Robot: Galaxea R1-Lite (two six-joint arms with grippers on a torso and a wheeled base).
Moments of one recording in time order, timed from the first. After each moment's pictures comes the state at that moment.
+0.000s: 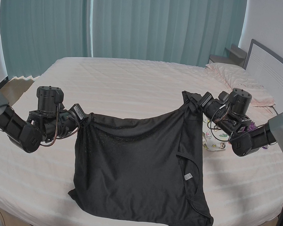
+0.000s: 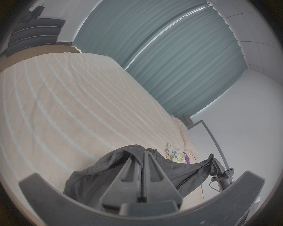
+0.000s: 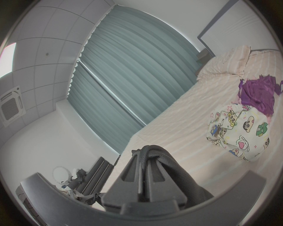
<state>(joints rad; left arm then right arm) -0.22 1.96 -0.90 -0.71 -0.05 -0.84 0.29 2.20 -1.28 -0.95 0.16 0.74</state>
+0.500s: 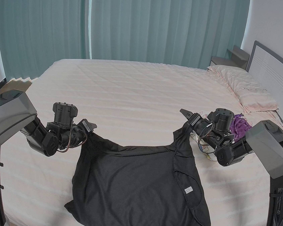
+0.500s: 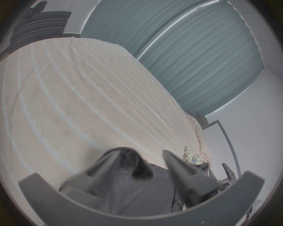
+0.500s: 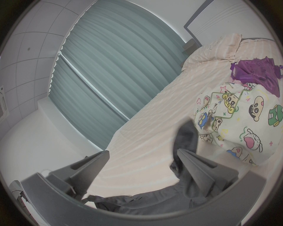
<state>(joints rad) -0.19 2.23 -1.04 -0.71 -0.04 -0.87 0.28 2.43 -1.36 -0.96 0.09 0.74</state>
